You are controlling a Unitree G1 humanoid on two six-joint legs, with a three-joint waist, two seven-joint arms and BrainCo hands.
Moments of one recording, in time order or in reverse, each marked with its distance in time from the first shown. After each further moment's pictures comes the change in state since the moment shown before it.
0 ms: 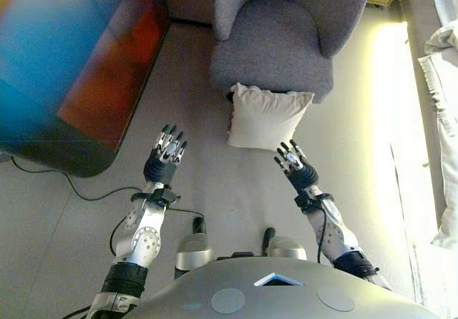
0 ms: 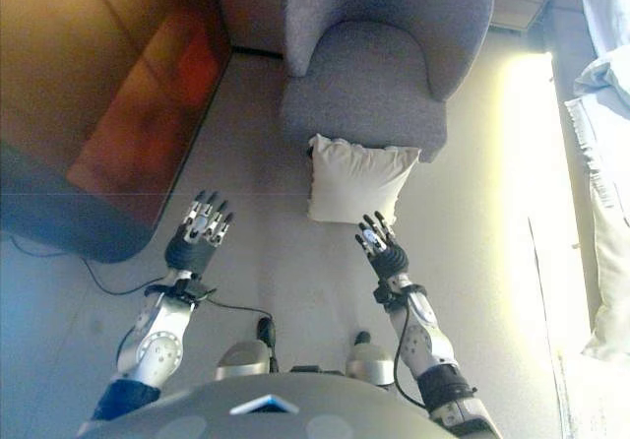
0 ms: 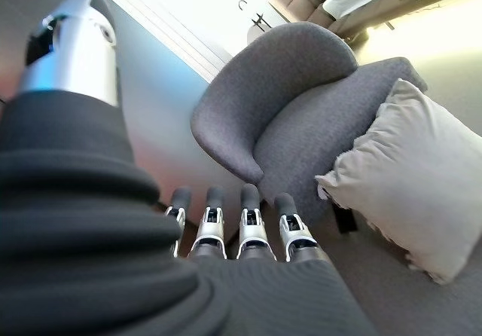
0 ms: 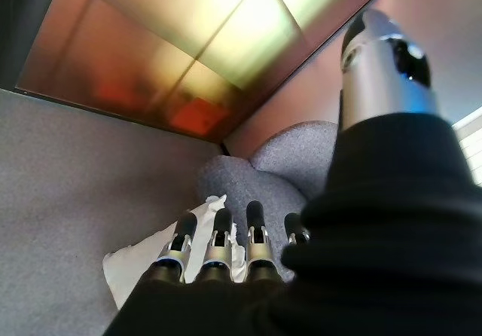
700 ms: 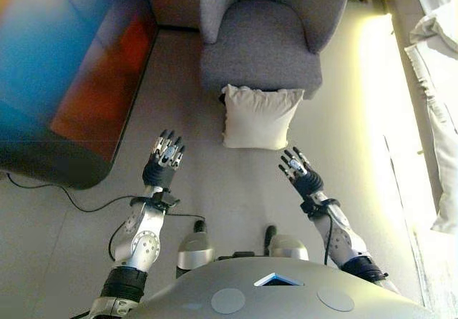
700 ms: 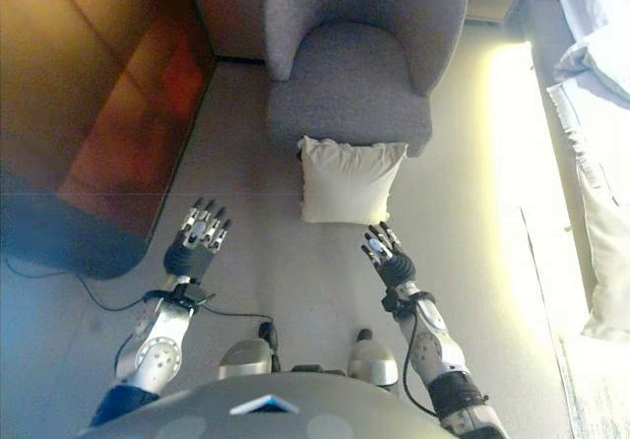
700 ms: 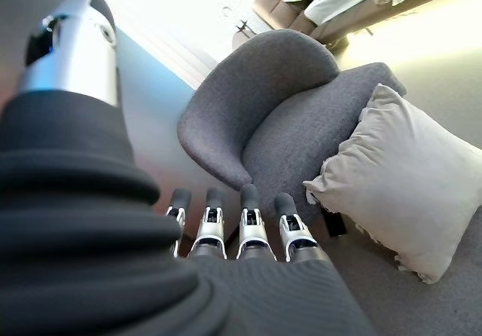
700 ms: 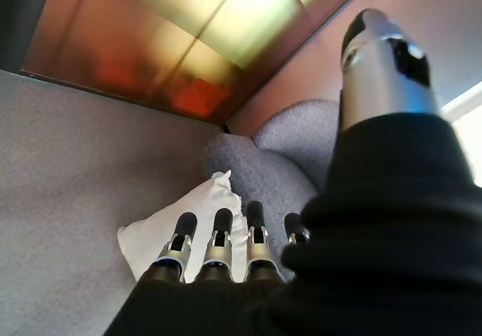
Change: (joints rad) left arm -0.021 0.000 0.001 0.000 -0.008 0.002 0.032; right arm 0.021 -0.035 -0.007 0.000 -0.002 0.050 0.013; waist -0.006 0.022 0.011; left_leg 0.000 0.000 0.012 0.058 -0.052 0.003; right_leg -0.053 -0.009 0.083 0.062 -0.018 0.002
